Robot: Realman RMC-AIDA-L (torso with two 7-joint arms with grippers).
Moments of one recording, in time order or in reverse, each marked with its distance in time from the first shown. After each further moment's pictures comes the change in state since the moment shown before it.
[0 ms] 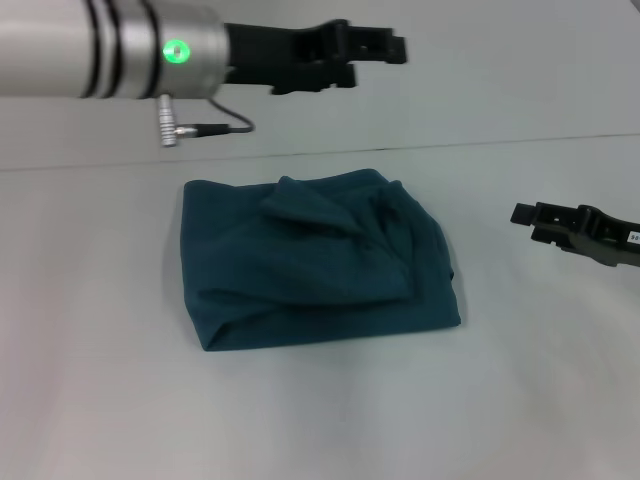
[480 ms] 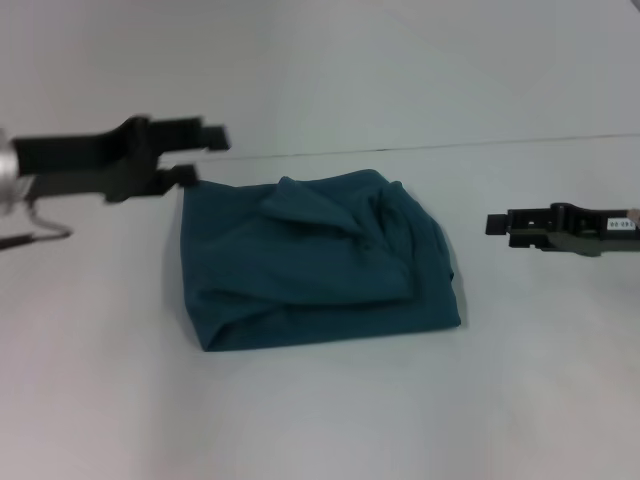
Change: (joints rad) left arm 0.229 0.056 -0.244 0.003 0.003 0.282 0.032; right arm 0.115 -0.055 0.000 -0.012 -0.203 -0.114 0.105
